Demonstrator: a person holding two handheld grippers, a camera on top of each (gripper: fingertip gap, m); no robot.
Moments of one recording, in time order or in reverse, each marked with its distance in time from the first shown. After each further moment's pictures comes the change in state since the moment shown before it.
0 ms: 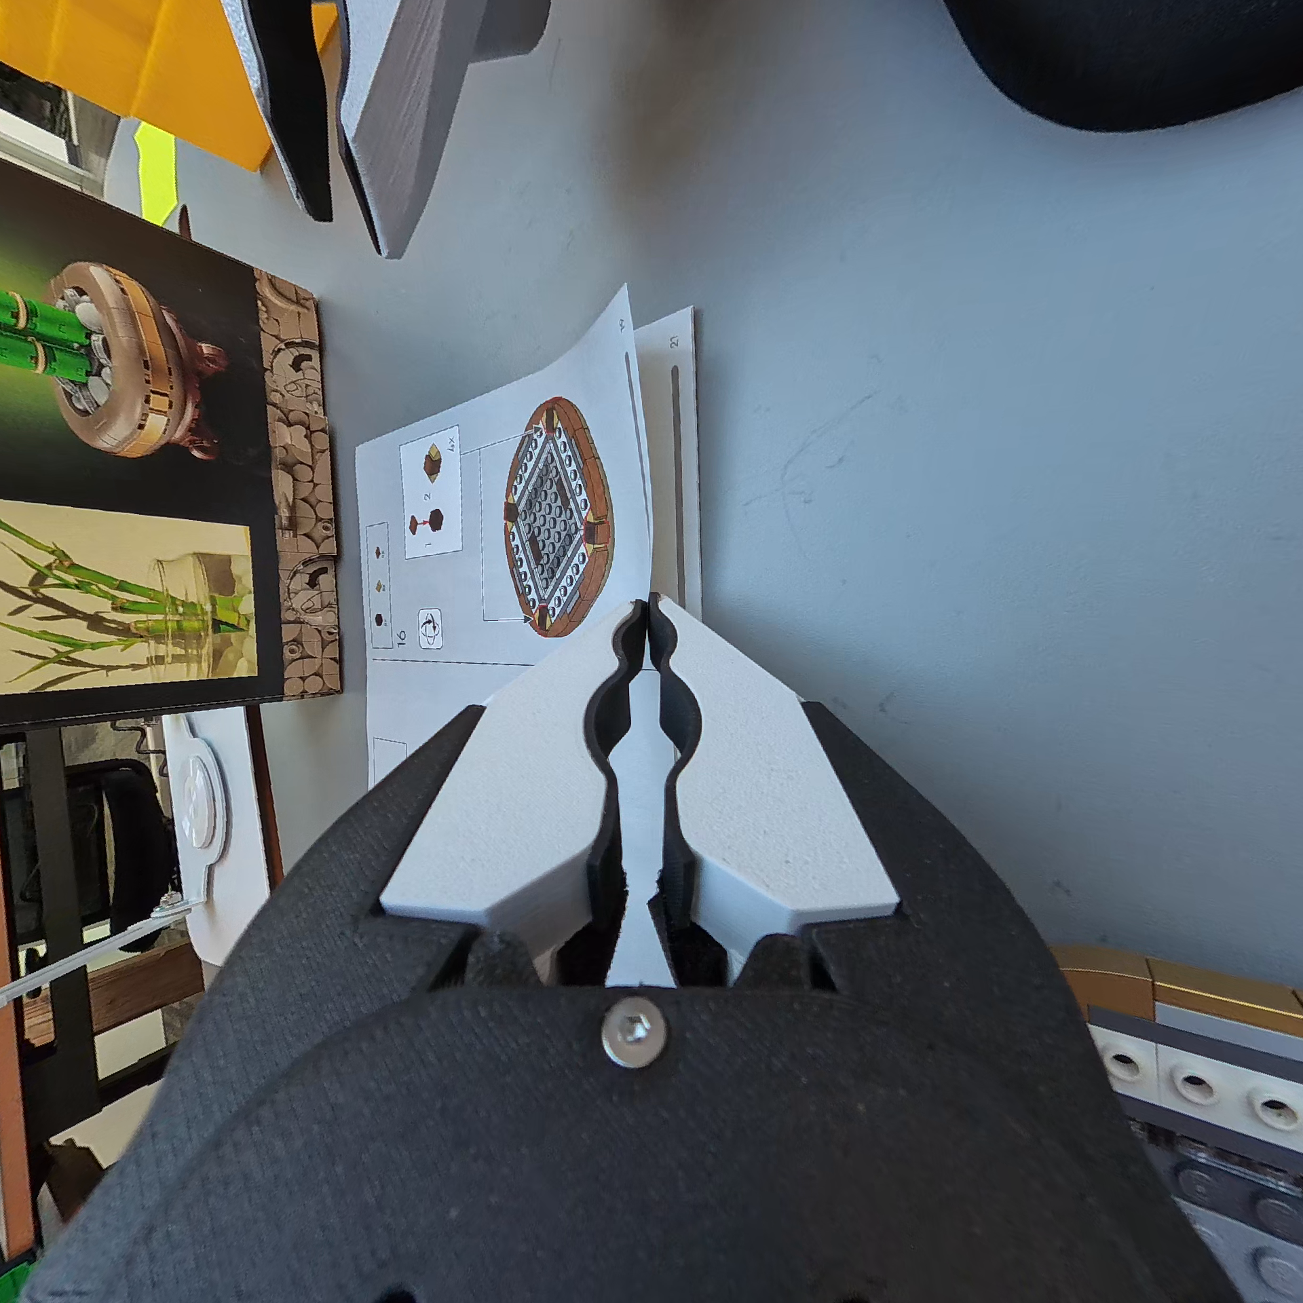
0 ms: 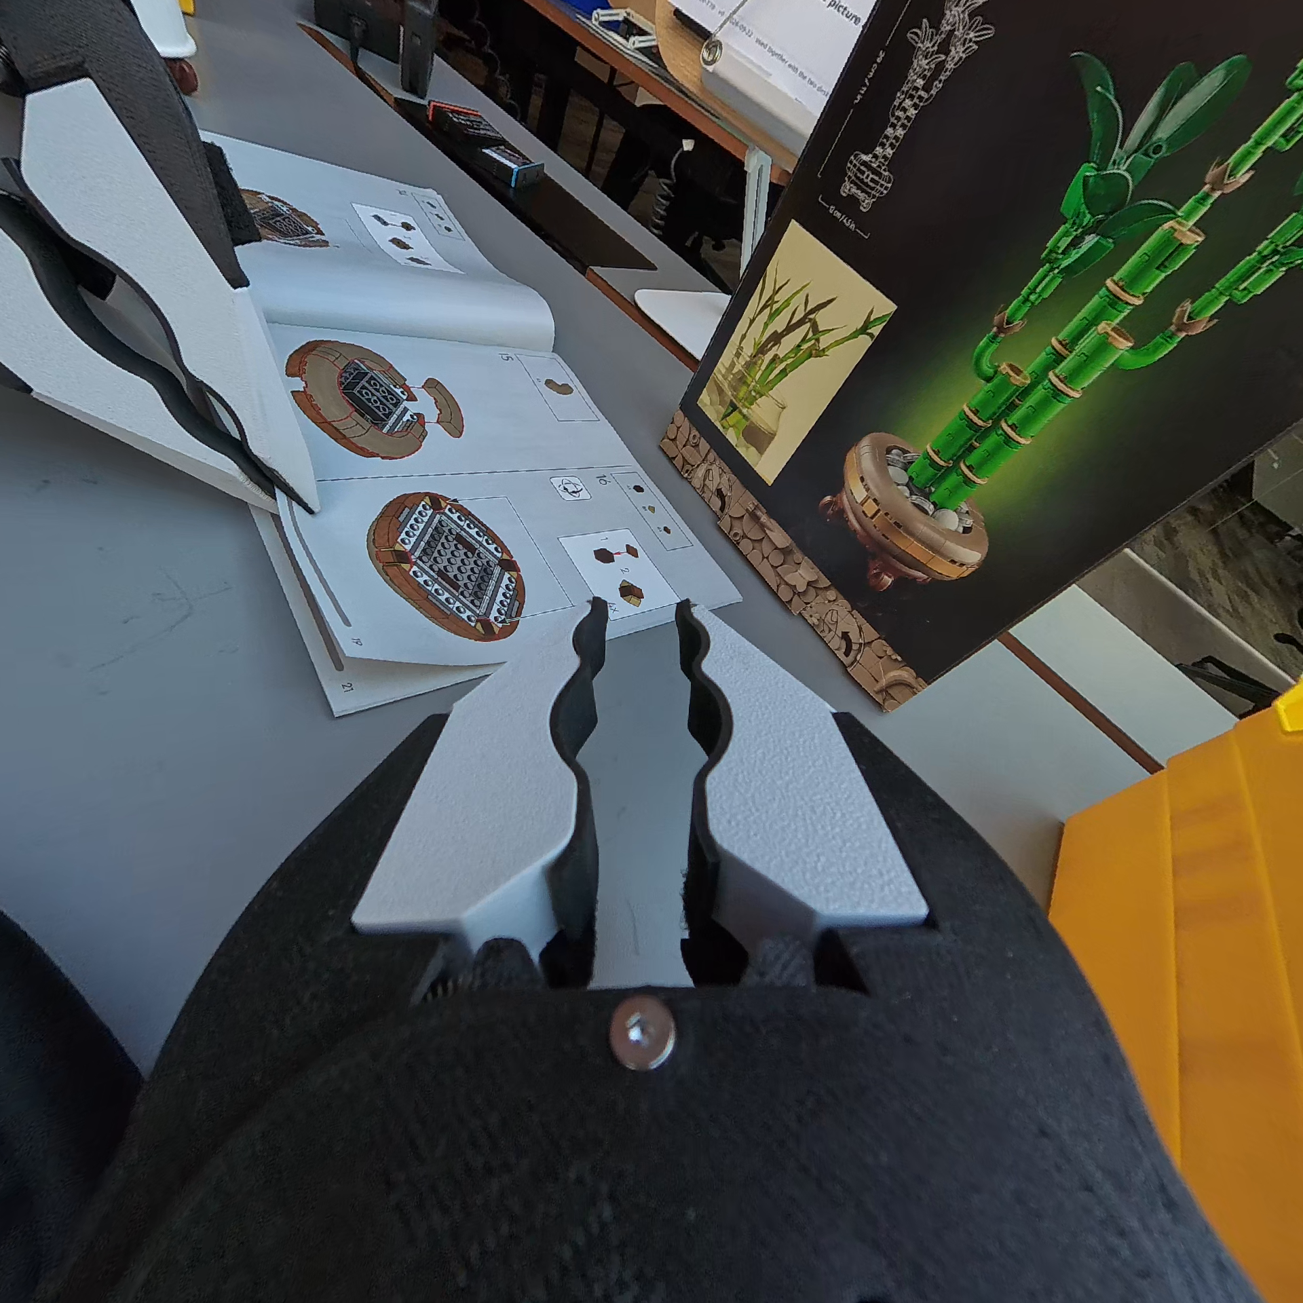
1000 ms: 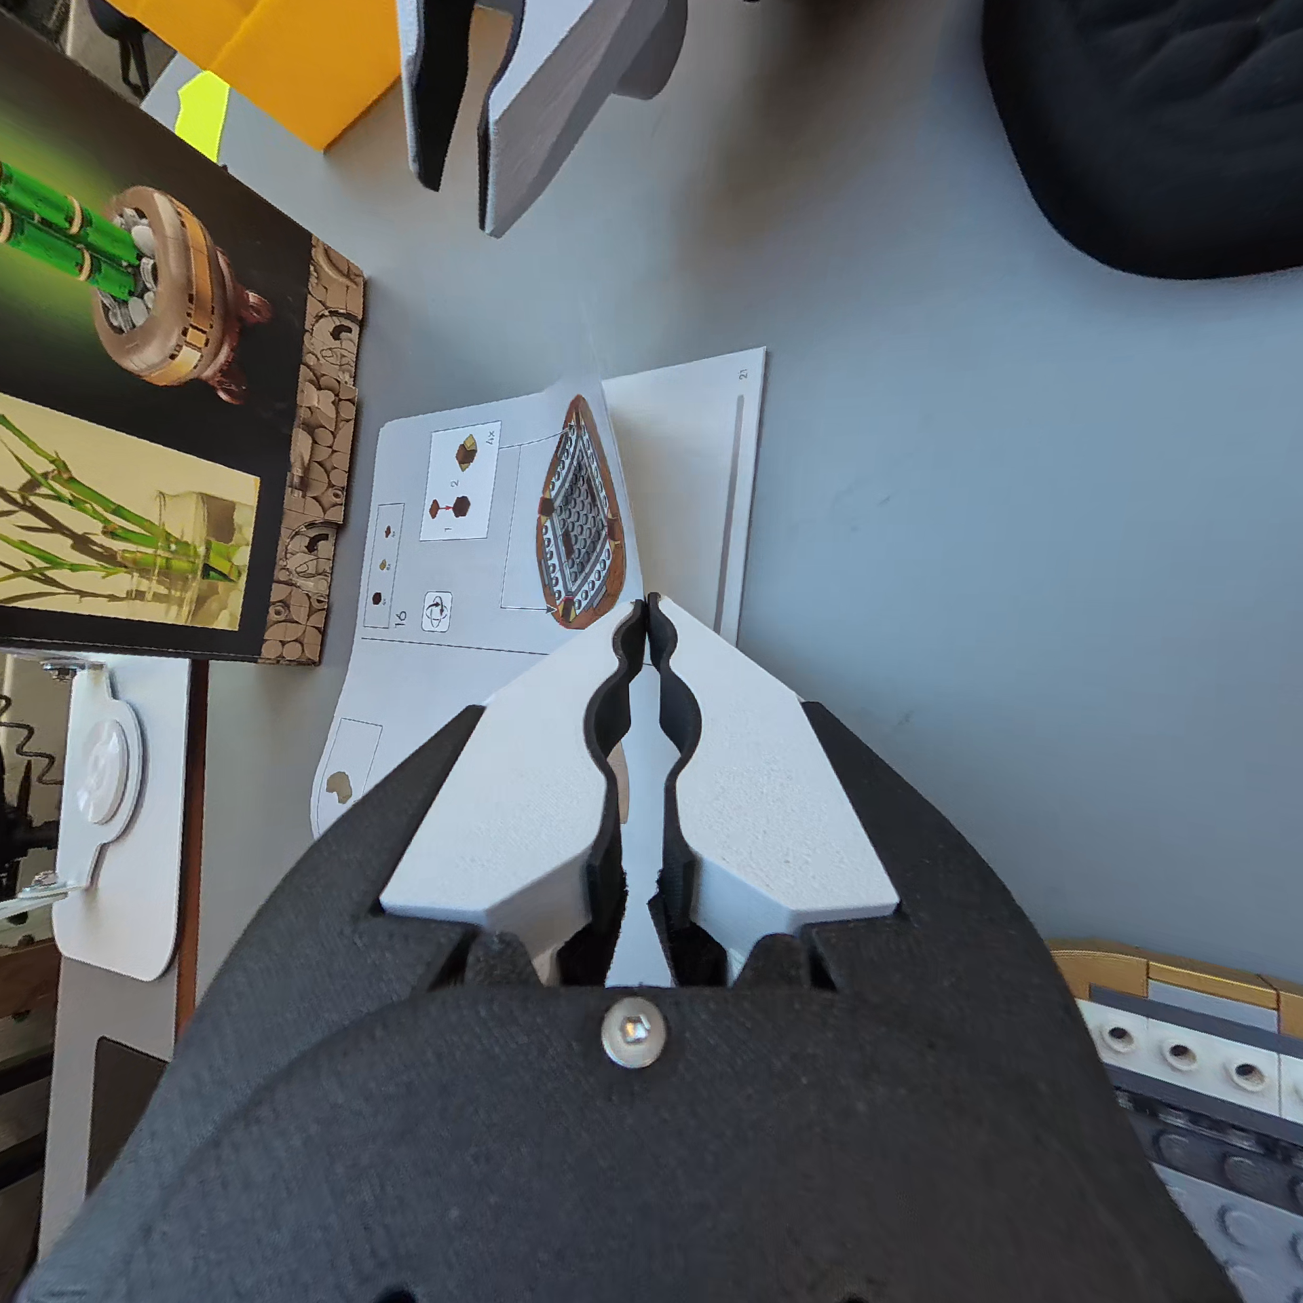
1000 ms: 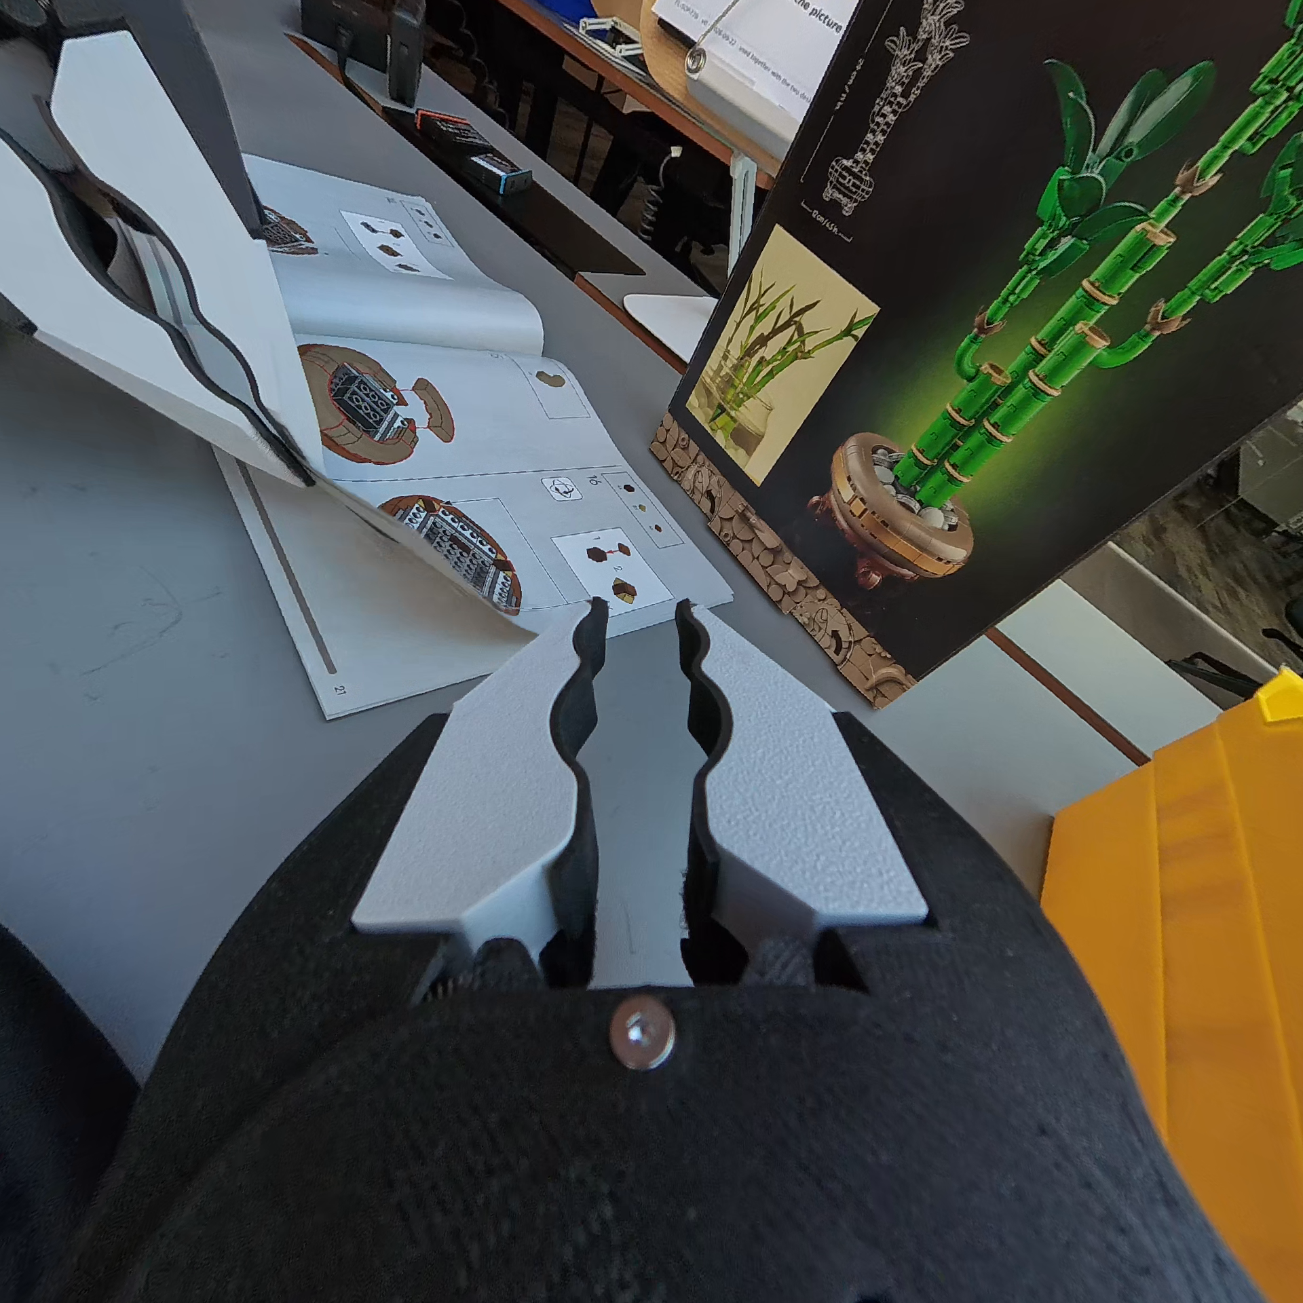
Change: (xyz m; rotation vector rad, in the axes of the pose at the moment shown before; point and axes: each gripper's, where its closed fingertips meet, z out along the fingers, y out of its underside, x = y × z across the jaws) left arm -0.013 -0.003 -0.008 0.085 0.023 -0.180; right arm 0.003 0.000 -0.001 0.007 0.015 0.007
